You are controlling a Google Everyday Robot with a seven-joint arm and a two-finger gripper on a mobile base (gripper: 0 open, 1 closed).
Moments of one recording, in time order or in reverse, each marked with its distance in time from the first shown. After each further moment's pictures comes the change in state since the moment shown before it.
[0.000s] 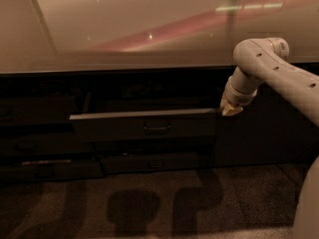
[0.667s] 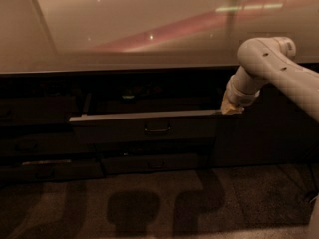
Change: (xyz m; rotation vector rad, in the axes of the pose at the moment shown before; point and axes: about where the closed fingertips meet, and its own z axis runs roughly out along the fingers) arm -0.003 0.007 -0.012 0.026 -0.023 -0.002
